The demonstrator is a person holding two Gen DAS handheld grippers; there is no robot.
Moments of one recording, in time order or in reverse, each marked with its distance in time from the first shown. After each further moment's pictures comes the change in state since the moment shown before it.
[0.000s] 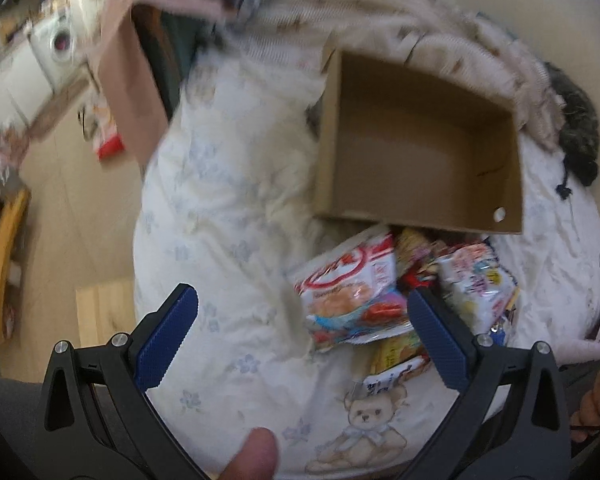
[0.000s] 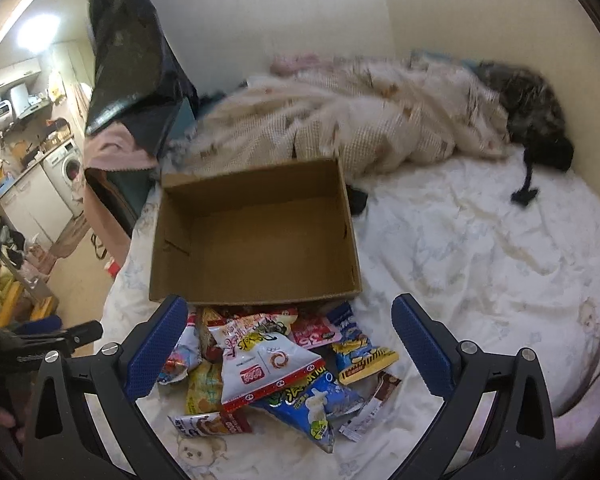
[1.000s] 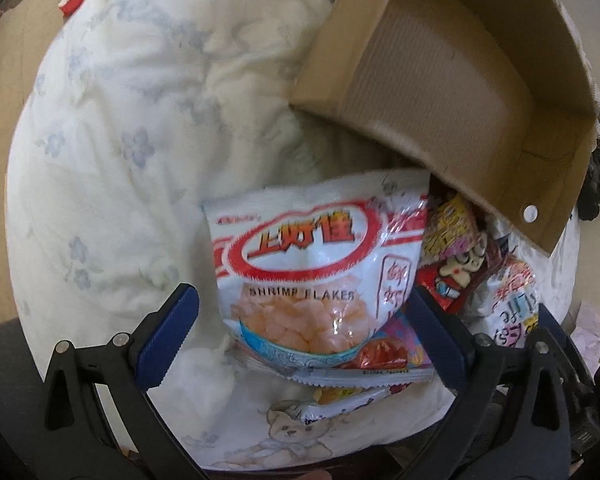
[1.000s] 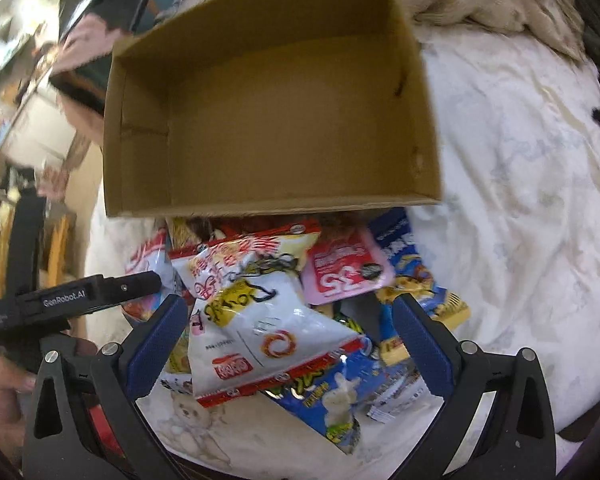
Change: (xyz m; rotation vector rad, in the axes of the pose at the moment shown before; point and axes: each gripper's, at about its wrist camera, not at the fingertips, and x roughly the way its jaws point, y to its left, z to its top) left arm 0.141 -0.010 -0.009 -0.256 0.404 -0.168; right arm 0.136 0.002 -0.016 -0.031 0.497 0.084
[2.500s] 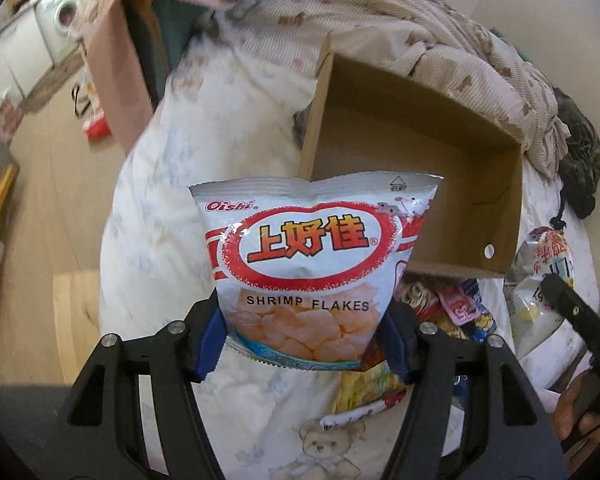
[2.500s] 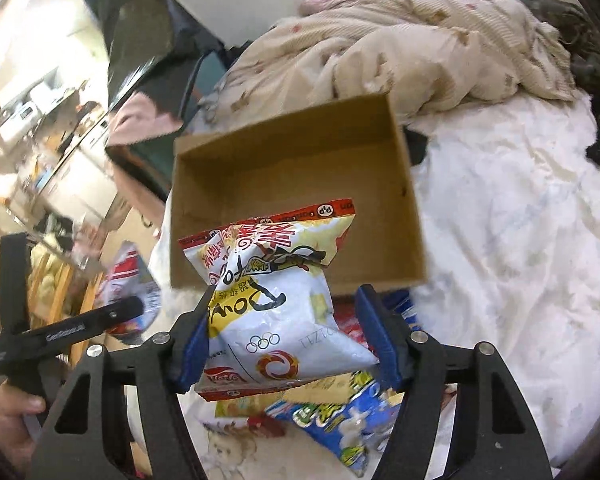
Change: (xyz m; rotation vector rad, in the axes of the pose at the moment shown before) left arm -0.125 -0.043 -0.027 0.200 -0.437 0.108; right arm -0.084 -0.020 -0.008 0.038 -0.348 0.124
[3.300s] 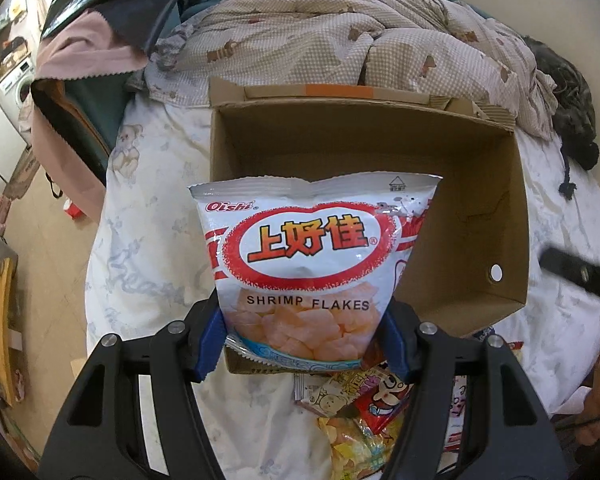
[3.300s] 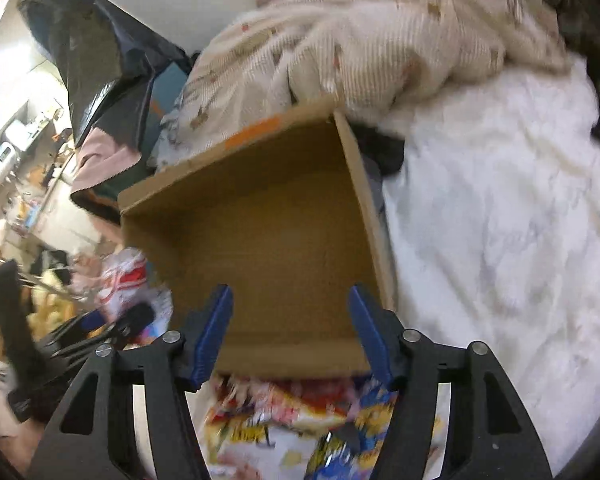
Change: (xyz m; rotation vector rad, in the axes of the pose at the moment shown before) left arm 0.053 -0.065 0.056 0.226 -0.048 0.025; right arm 0.052 -0.046 0.054 0.148 0.112 0.035
